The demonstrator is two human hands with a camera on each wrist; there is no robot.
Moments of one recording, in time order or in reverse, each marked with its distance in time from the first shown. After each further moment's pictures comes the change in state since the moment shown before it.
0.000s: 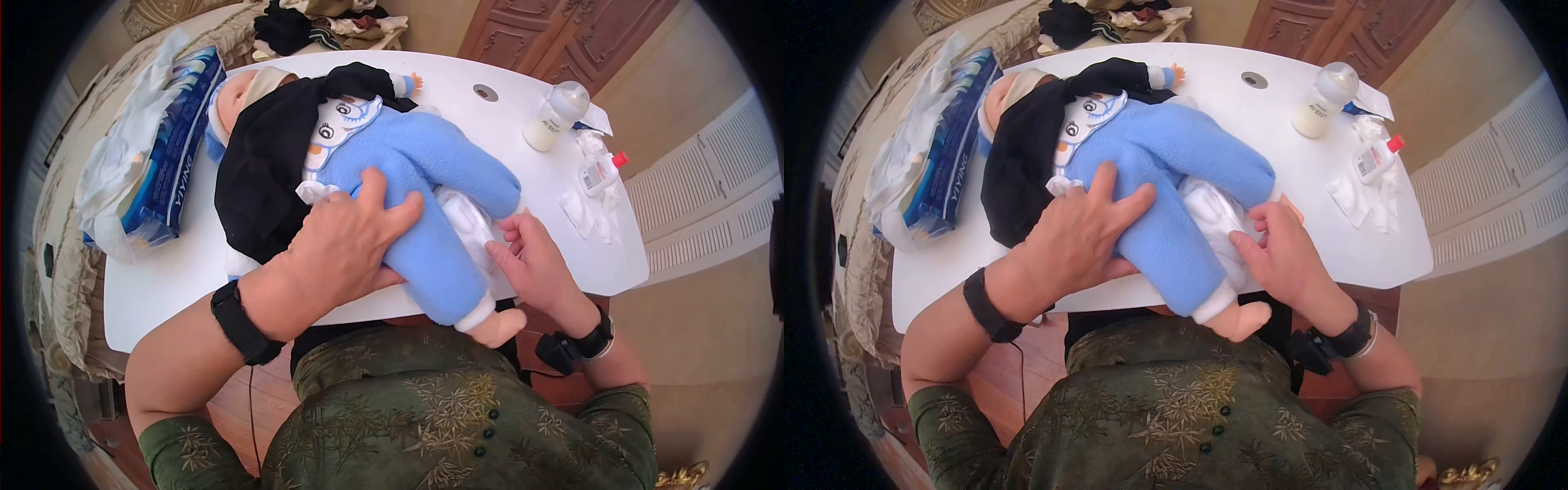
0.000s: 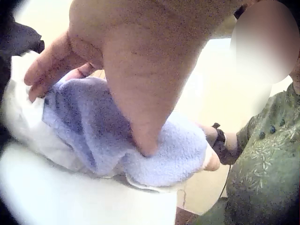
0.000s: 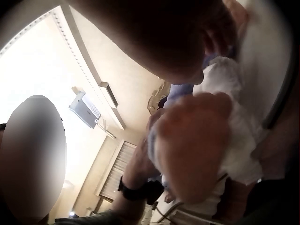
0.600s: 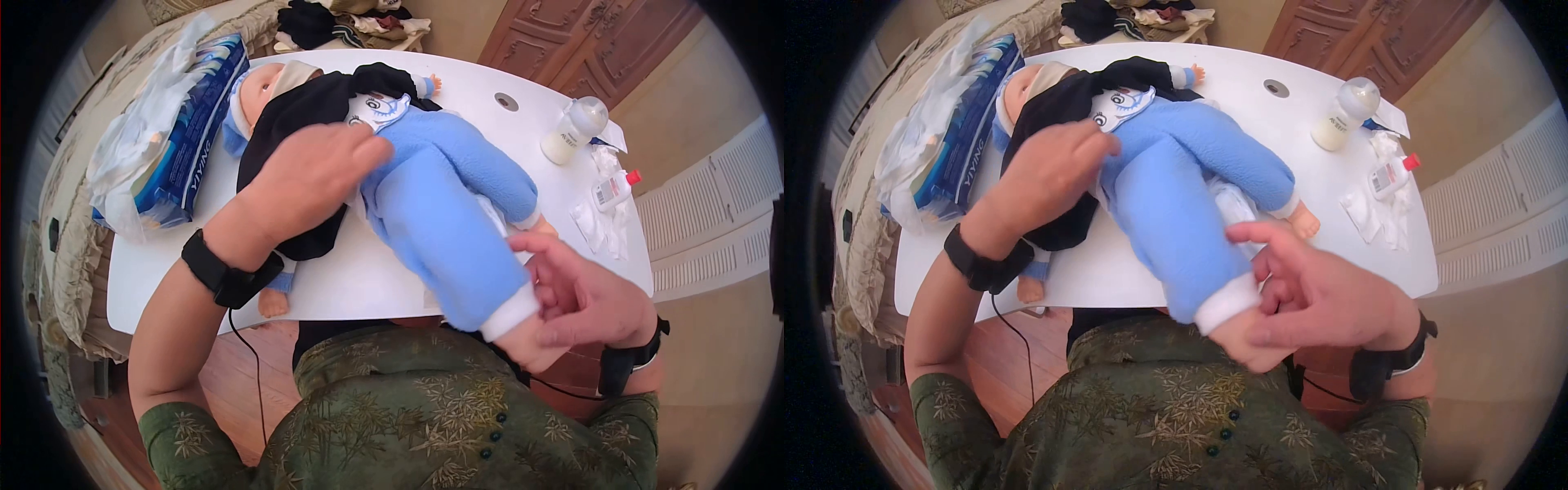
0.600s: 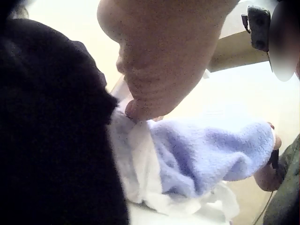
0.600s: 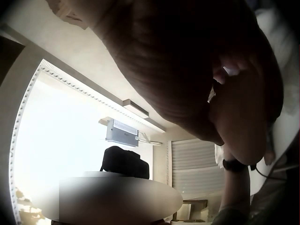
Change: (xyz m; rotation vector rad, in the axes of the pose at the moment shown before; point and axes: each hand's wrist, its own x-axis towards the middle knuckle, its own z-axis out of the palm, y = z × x) left_hand 0.009 -0.078 -0.001 -0.027 0.474 0.286; right_hand -0.011 -0.083 -0.066 0.700 -0.683 0.297
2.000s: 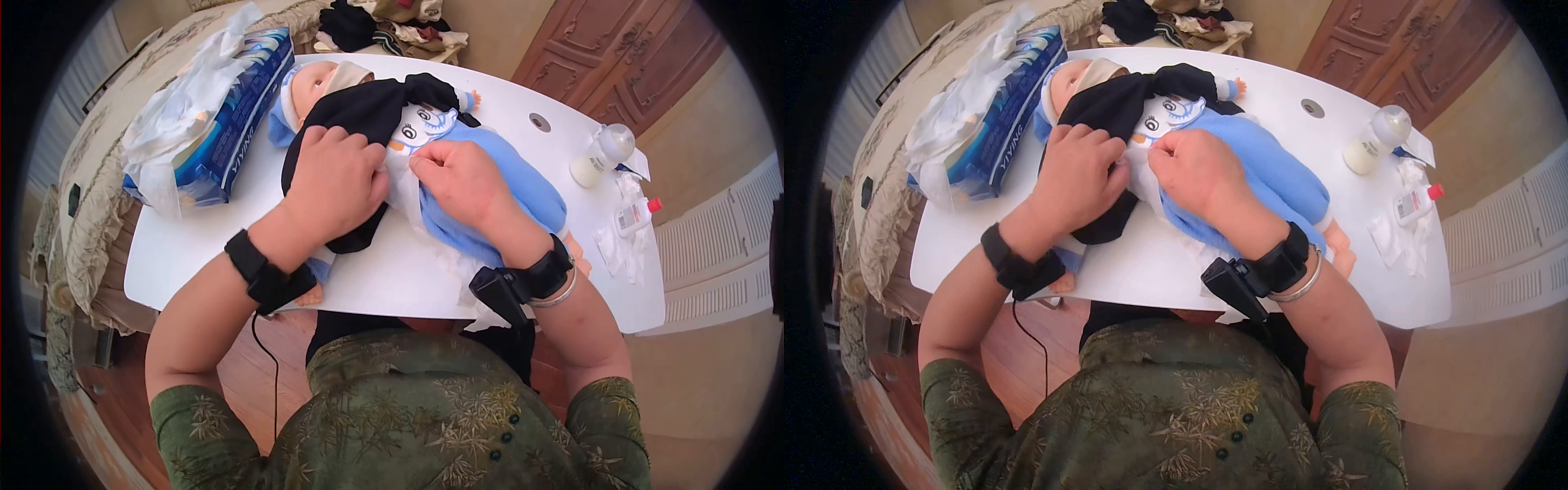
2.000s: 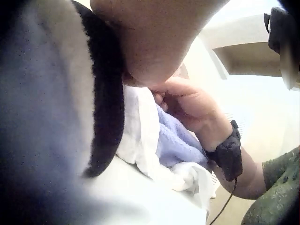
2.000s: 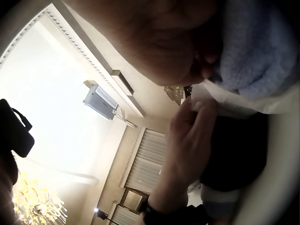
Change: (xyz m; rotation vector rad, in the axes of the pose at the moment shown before) left_hand -0.031 0.003 0.016 0.269 0.100 -0.389; right_hand 0.189 -0.027 0.029 -0.678 0.563 -0.564
